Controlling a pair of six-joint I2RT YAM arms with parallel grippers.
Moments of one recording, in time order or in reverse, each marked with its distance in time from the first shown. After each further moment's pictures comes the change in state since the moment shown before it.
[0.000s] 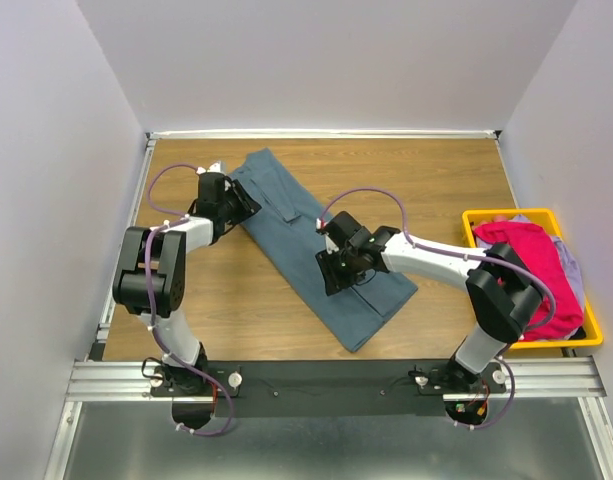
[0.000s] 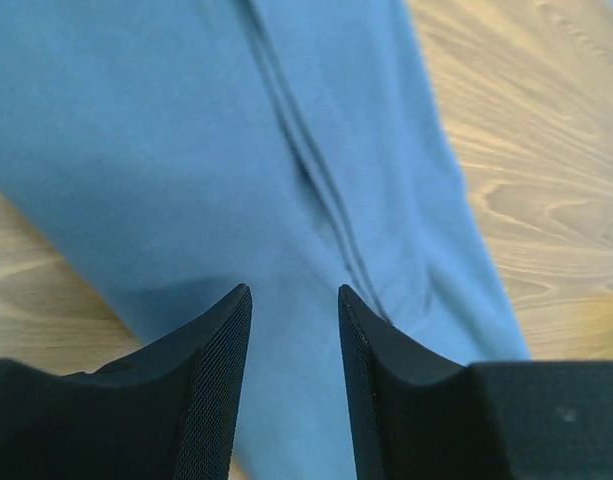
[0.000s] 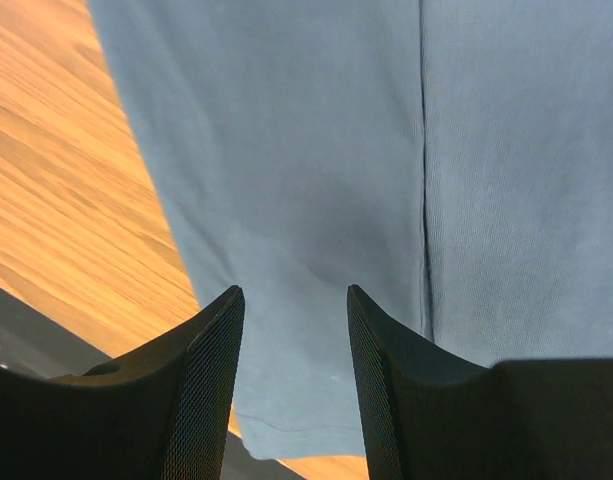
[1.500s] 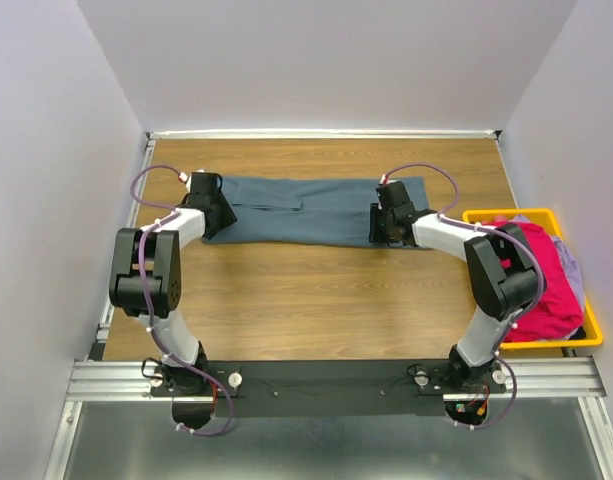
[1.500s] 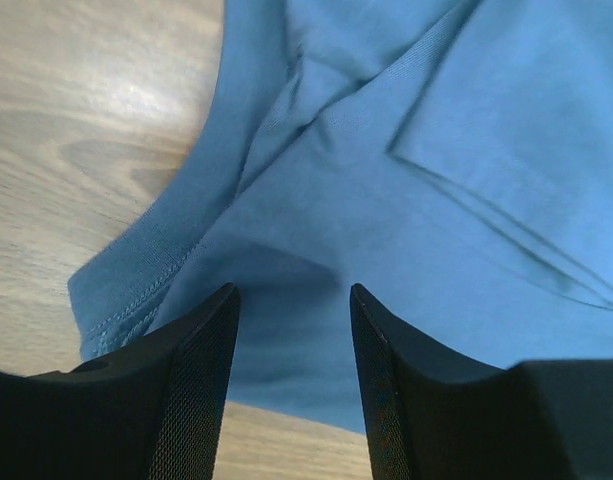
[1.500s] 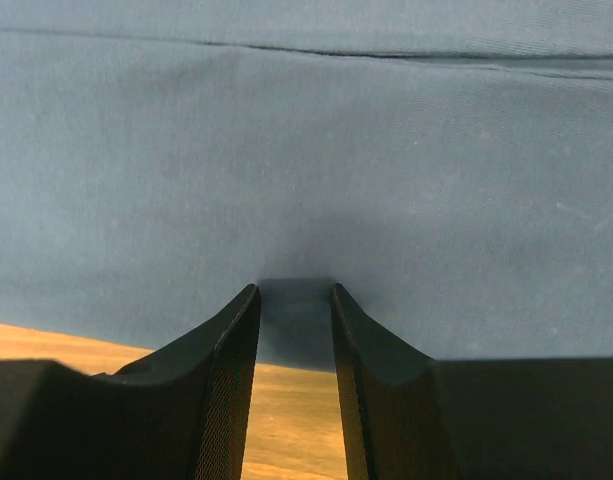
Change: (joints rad) left arm 0.053 -0.010 0.084 -0.372 -0.308 0.105; right arm -0.413 0.097 -0.077 0.375 0.227 0.017
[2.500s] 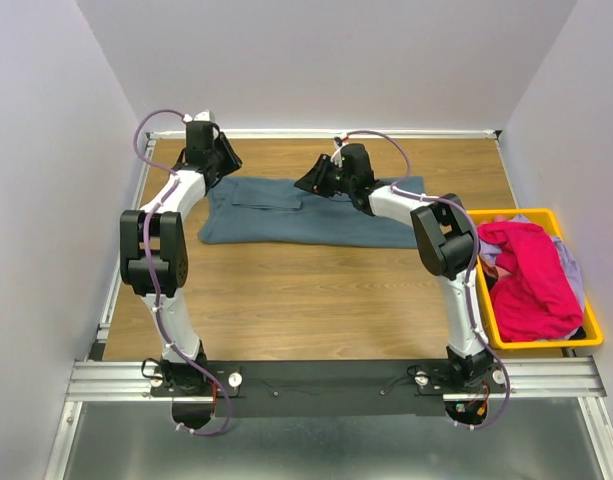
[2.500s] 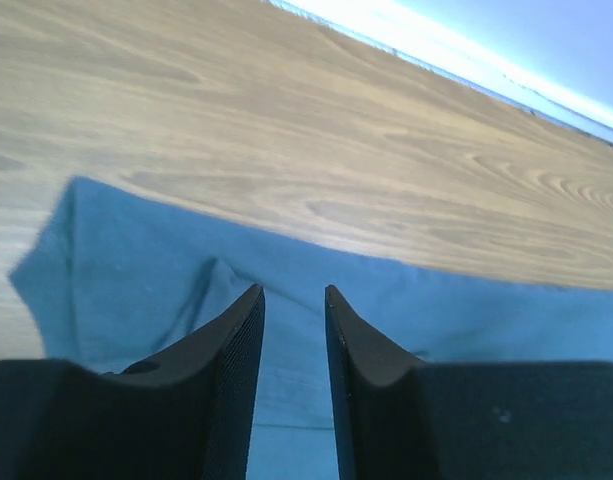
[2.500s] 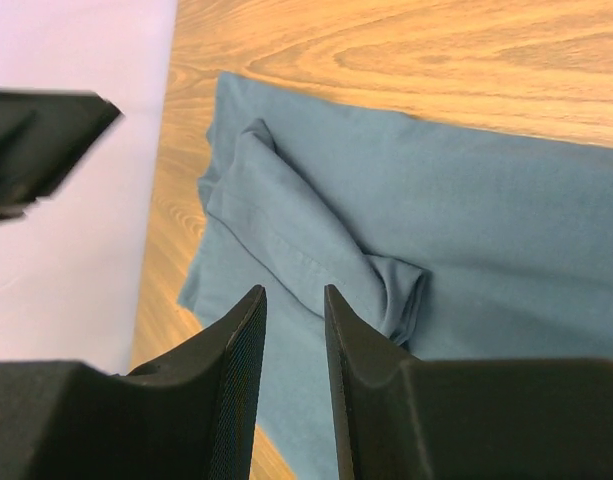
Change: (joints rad) left arm 0.016 0.192 0.470 0.039 0.208 0.057; right arm 0.075 0.486 0.580 0.439 -0.505 0.455
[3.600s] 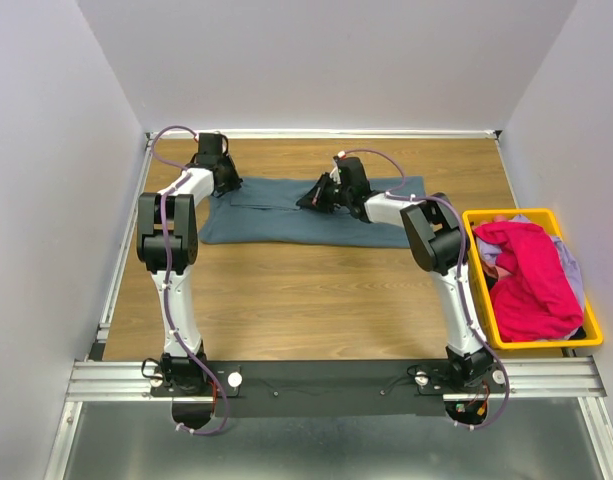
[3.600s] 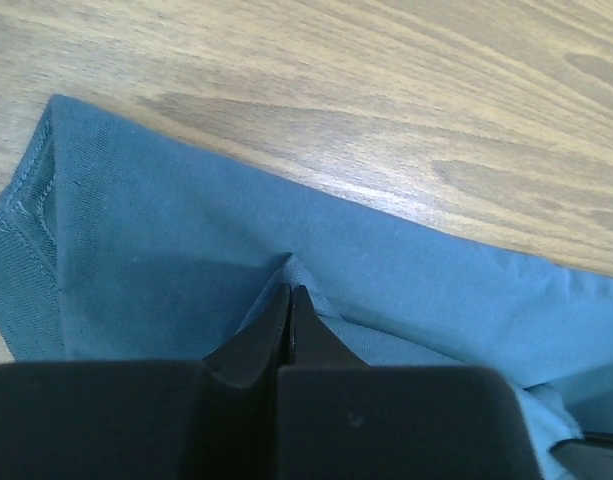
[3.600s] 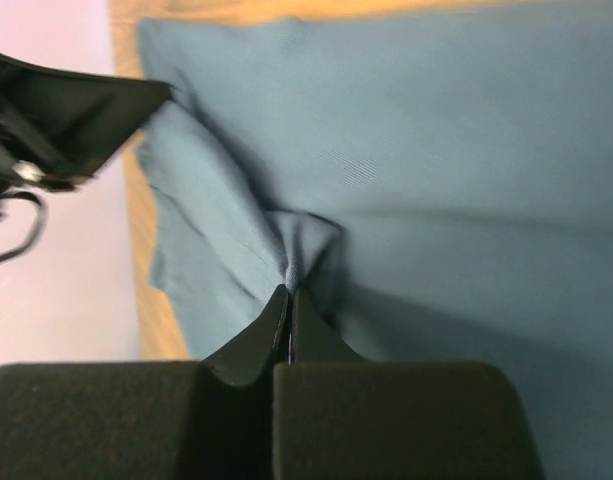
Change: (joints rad) left arm 0.009 0.244 0.126 -0.137 -0.020 0.019; right arm -0.002 0.098 -0.001 -0.016 -0.058 0.098
